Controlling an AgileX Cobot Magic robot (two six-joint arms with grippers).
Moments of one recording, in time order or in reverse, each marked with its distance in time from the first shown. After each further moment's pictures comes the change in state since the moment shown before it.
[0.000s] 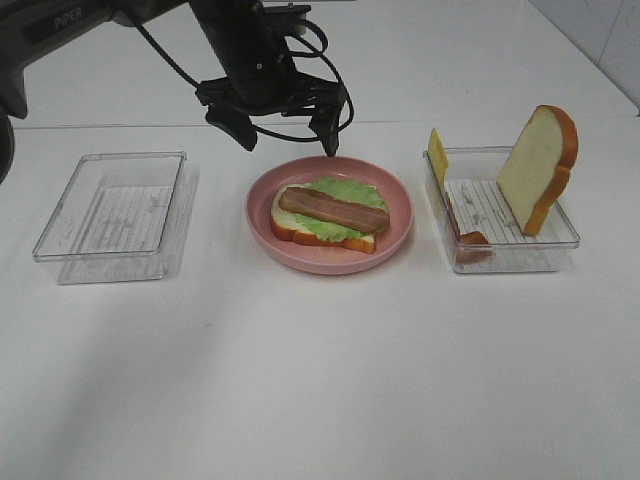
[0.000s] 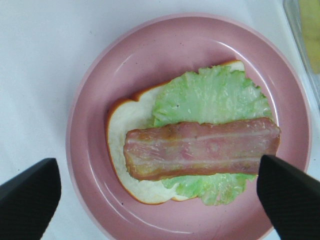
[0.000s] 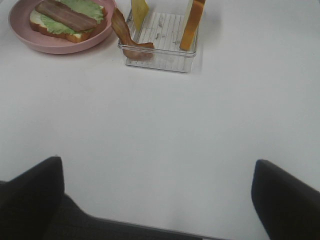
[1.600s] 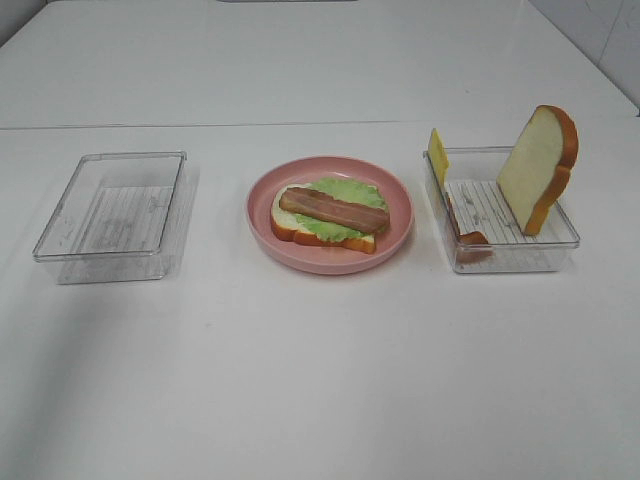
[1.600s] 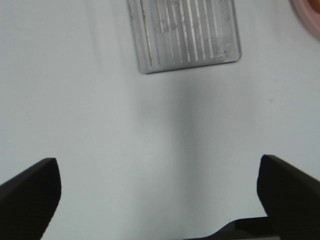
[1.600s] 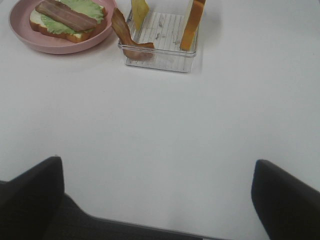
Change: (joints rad) left arm 0.292 -1.186 1.193 0.217 0.011 -0.047; right arm 0.000 0.000 0.000 0.000 0.000 0.000
